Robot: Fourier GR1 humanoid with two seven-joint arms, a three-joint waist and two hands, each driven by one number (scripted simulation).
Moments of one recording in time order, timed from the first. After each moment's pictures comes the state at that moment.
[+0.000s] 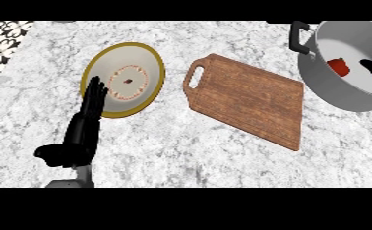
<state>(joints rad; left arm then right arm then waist) -0.01 0.05 -0.06 -1.57 0.01 0.15 -0.13 -0.74 -0.54 -0.88 -0.43 0.50 -0.58 -0.21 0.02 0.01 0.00</state>
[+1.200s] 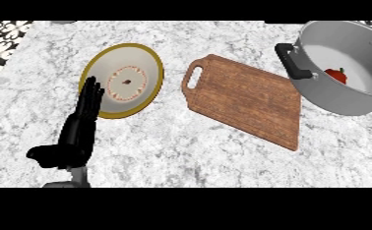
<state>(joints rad) 0.00 0.06 -0.04 -1.61 0.01 0.13 -0.10 -0.45 -0.74 -1.00 -0.38 0.10 -0.39 -0.56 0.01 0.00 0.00</state>
